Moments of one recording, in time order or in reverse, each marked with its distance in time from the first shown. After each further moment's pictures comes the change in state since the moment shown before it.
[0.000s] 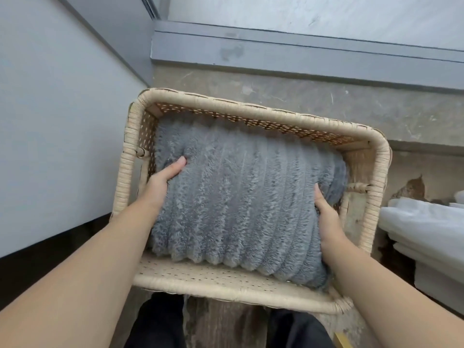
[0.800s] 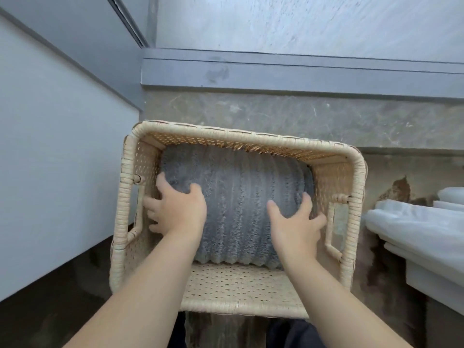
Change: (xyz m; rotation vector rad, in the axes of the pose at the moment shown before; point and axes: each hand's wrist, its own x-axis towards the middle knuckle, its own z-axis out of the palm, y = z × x) left_hand -0.027 0.000 0.075 0.877 0.751 0.080; right_hand -0.043 -0.003 0.057 -0.859 0.466 -0.204
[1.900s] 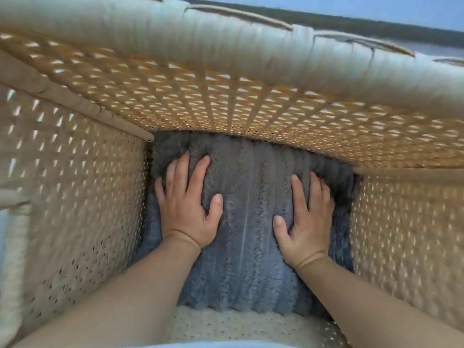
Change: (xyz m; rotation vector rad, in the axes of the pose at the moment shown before) left_hand 0.135 -0.065 0.170 0.179 0.129 0.921; right_hand 0.174 0.050 0.157 -0.279 0.165 -0.899
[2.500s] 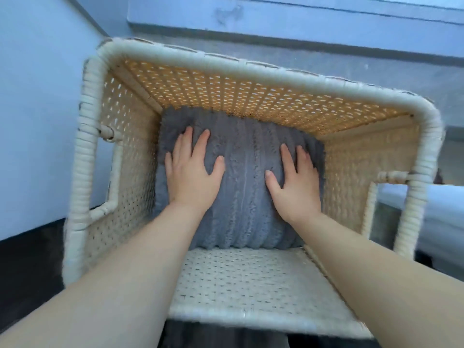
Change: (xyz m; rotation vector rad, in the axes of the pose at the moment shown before) left_hand -0.027 0.061 -0.103 -0.040 -0.138 -0.142; right_hand -0.028 -0.036 -0.101 -0.019 -0.220 0.180
